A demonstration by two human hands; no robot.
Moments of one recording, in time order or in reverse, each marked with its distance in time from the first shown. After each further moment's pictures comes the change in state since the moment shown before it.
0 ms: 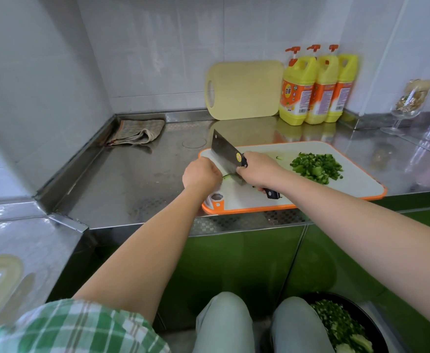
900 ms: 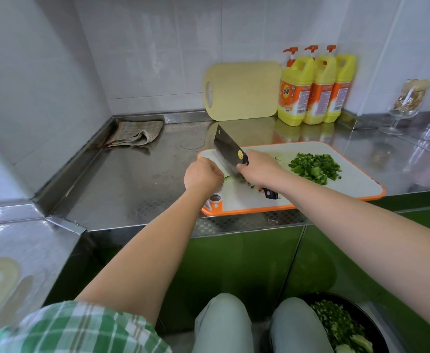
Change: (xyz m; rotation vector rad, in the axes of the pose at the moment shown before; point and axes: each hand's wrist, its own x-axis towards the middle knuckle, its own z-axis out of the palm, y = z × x) left_hand -0.005 0.009 0.001 -0.027 0.021 0.006; right_hand 0.000 0.000 -0.002 0.050 0.036 0.019
